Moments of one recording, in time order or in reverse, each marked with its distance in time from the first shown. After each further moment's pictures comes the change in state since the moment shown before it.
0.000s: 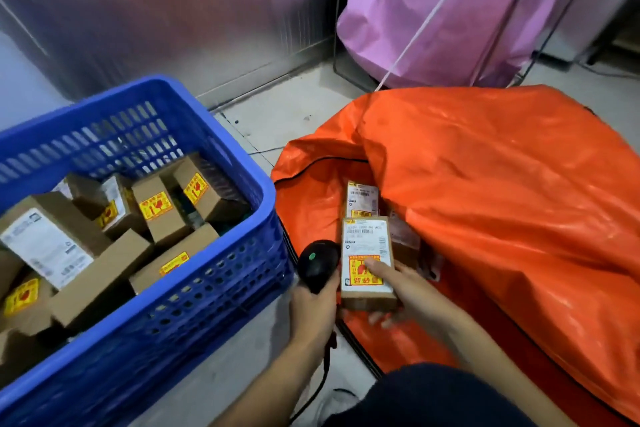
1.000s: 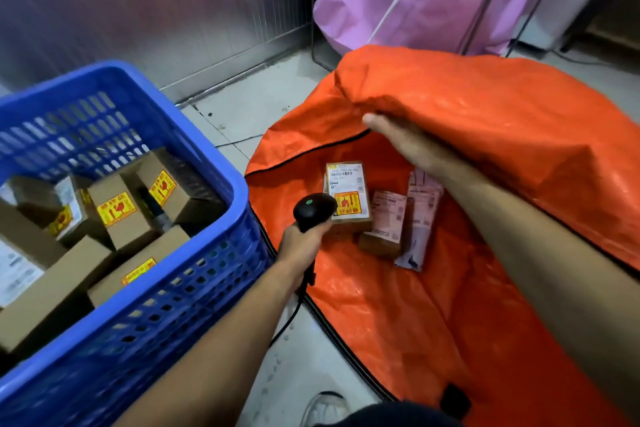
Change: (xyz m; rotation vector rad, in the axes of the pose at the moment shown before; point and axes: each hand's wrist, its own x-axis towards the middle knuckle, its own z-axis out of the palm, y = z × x) left_hand 0.106 0.038 0.024 0.078 -0.217 0.069; right_hand 0.068 -0.161 -0.070 -0.389 0.322 -0.533
